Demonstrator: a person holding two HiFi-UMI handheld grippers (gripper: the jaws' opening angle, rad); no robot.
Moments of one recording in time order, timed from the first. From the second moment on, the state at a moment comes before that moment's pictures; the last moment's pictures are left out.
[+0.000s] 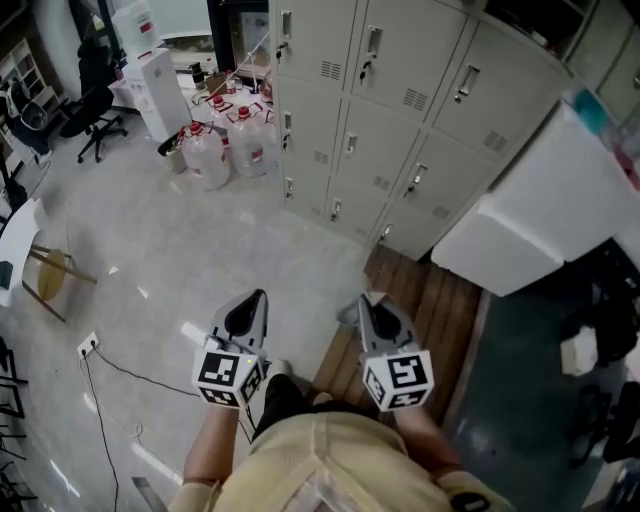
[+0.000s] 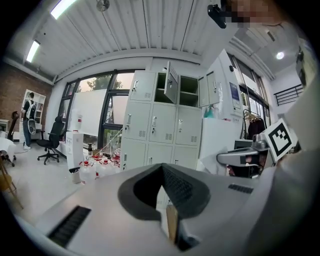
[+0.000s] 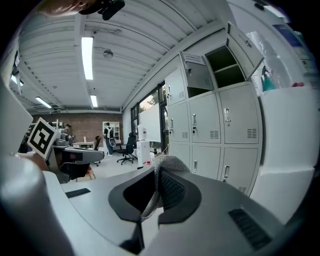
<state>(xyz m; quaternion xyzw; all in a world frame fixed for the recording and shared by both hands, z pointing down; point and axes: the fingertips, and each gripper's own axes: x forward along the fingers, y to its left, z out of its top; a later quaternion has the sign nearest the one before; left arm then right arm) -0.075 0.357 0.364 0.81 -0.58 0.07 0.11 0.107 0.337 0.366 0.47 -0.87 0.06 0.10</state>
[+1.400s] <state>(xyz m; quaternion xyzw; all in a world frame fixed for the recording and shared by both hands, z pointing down) -0.168 0.065 0.406 0.86 -0.51 0.07 0.04 0.015 0.039 0.419 0.57 -0.82 0.01 0.10</state>
